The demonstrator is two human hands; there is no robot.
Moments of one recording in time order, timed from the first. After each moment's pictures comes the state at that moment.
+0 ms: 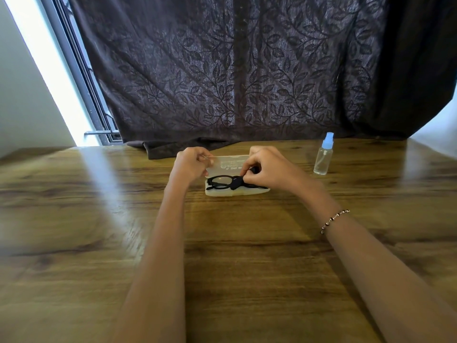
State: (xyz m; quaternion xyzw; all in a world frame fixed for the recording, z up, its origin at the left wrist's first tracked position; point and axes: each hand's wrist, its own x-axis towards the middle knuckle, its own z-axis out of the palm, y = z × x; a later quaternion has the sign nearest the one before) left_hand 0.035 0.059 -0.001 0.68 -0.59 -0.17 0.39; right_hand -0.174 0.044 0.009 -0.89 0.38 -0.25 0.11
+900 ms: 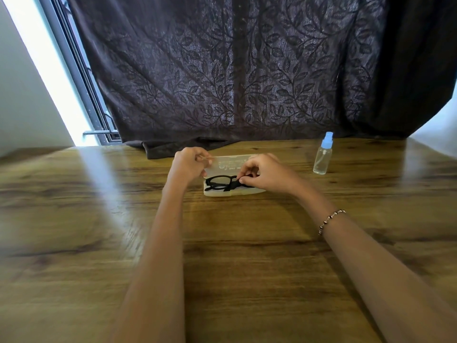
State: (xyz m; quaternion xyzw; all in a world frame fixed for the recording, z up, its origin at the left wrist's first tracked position) left_hand 0.037 0.060 -0.002 0.68 -0.60 -0.17 0.39; right_hand -0.174 0.038 -0.003 -0.87 0.39 -0.22 0.18
